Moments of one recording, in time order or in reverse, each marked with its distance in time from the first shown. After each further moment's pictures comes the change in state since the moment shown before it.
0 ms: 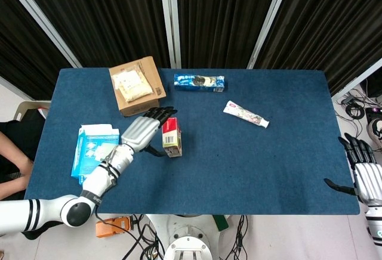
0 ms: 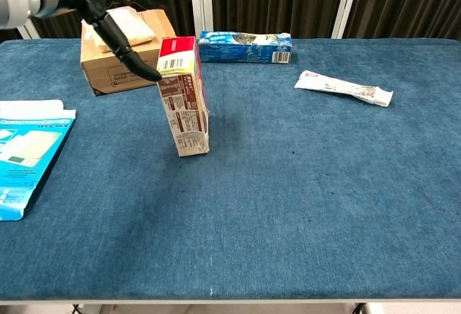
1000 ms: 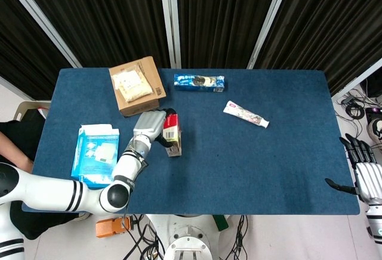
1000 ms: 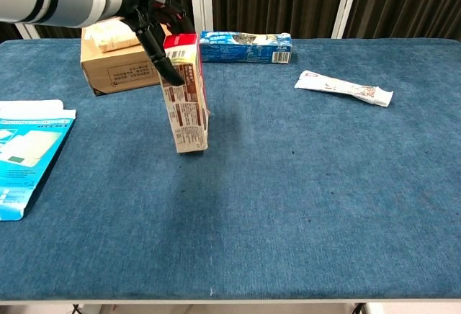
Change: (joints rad) left arm -0.346 -0.127 -0.003 0.081 -0.674 0.221 0.211; right arm 0.005 -0.020 -0.001 0.056 0.013 -0.020 0.054
